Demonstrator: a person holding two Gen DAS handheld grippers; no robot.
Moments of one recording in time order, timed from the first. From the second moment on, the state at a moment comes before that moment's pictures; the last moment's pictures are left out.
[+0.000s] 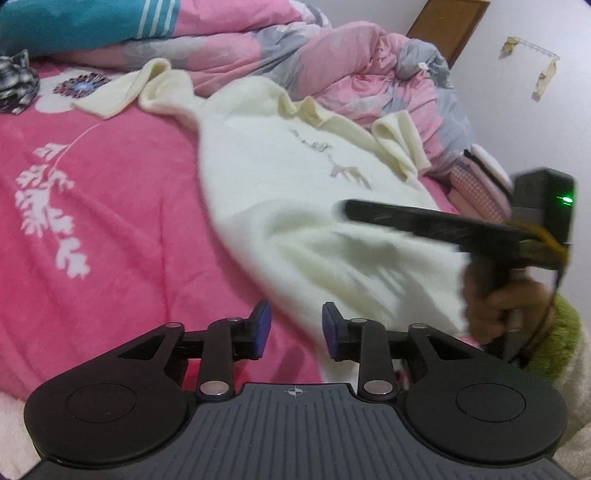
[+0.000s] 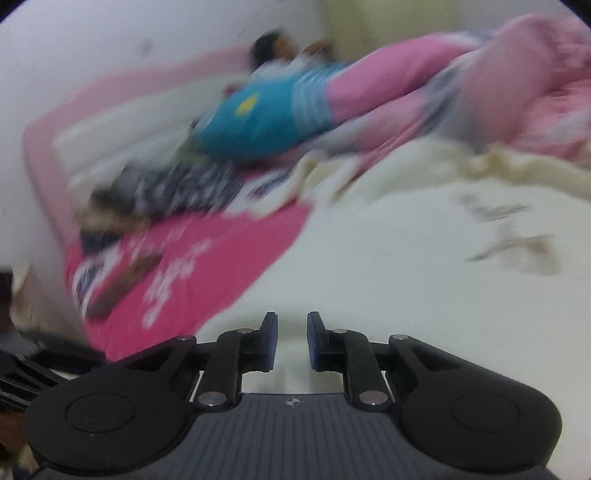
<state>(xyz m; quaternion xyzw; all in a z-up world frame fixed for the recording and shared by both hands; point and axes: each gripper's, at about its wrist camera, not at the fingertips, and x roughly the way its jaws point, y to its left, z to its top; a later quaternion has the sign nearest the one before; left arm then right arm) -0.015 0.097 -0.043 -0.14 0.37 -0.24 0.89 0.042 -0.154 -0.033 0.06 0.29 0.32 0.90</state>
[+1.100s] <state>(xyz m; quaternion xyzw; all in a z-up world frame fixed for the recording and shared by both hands) -0.020 0.043 -0.056 0.02 0.36 -0.18 0.91 0.010 -0.264 -0.047 -0.08 0.30 0.12 0.94</state>
